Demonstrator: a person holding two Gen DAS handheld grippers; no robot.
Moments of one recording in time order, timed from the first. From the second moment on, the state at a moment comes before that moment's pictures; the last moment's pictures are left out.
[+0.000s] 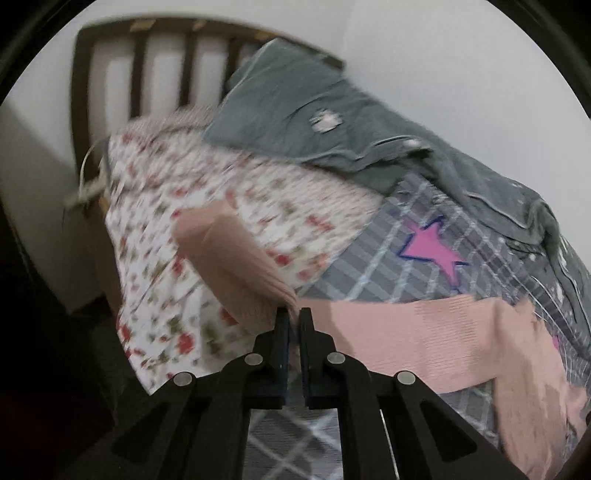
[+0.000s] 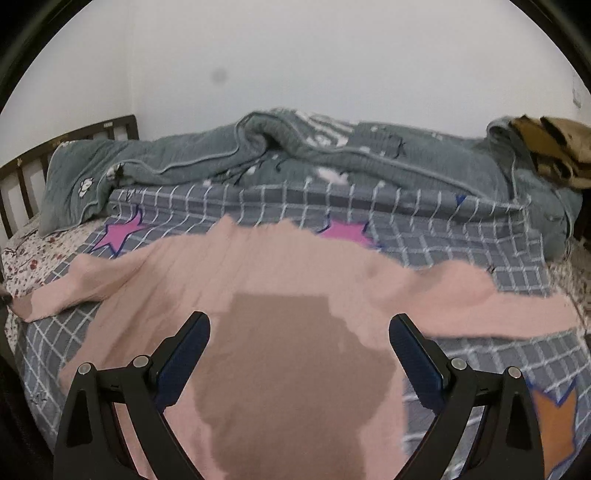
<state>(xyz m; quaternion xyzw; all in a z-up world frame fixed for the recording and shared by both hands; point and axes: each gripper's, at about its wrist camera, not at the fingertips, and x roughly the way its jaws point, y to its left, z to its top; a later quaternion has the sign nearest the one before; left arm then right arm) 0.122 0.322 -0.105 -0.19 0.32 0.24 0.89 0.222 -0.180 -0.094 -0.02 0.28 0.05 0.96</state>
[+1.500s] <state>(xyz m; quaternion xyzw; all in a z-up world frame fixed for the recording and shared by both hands) 0.274 0.002 -0.111 -0.01 0.37 0.01 0.93 0.226 -0.317 -0.123 0.07 0.31 0.02 0.95</state>
